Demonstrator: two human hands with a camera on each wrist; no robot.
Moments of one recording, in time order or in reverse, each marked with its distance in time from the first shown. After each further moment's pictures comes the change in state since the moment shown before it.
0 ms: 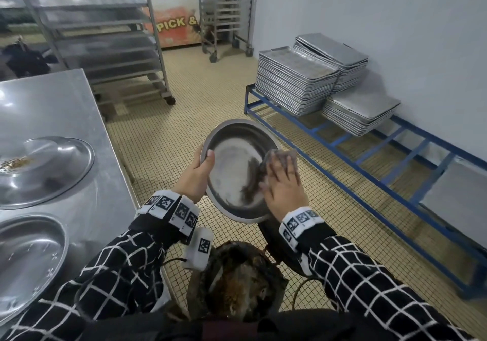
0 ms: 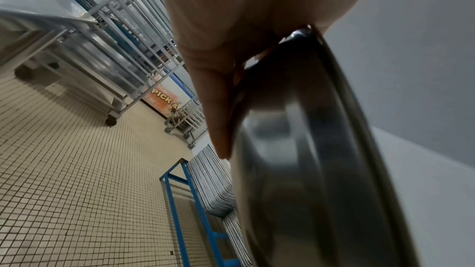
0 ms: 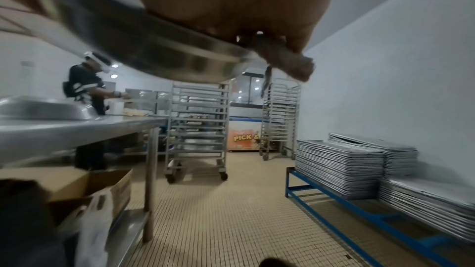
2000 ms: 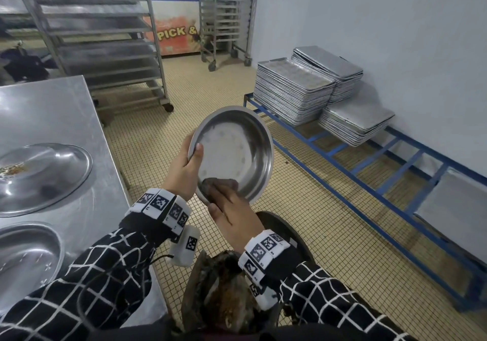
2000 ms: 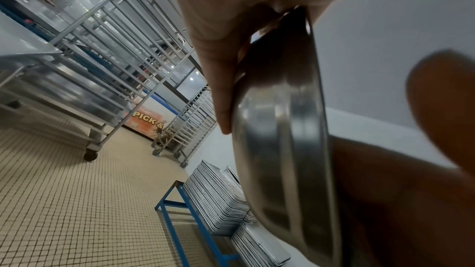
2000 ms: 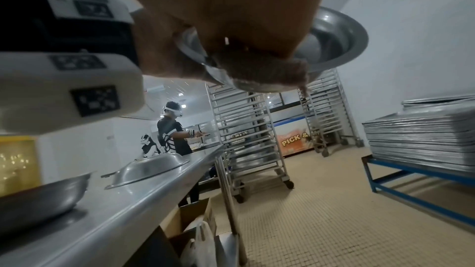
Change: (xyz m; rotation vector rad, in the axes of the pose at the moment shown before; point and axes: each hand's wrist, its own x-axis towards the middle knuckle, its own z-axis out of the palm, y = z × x) left_hand 0.003 0.021 -0.017 0.037 0.186 0.255; right_hand -0.013 -0.095 -0.001 0.564 0.086 -0.322
